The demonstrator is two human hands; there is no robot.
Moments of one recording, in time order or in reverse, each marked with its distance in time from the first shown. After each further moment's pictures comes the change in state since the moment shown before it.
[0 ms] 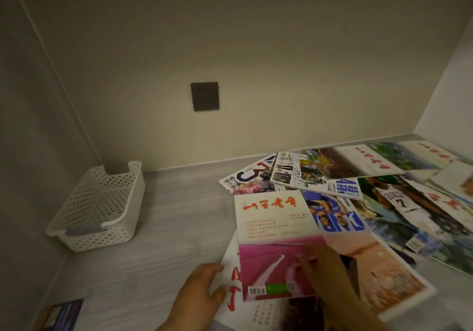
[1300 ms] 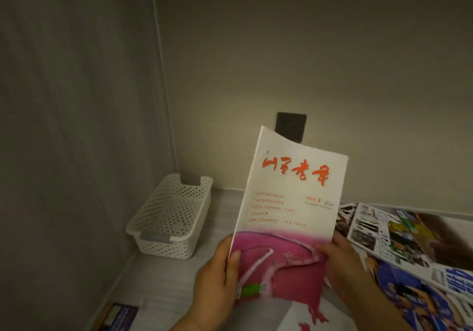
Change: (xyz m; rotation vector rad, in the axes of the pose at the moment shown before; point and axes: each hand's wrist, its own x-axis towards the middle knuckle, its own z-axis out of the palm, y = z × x) left_hand 0.037 0.007 -0.088 -0.325 0.614 0.085; right_hand 0.100 -0.150 0.009 1.130 -0.274 0.120
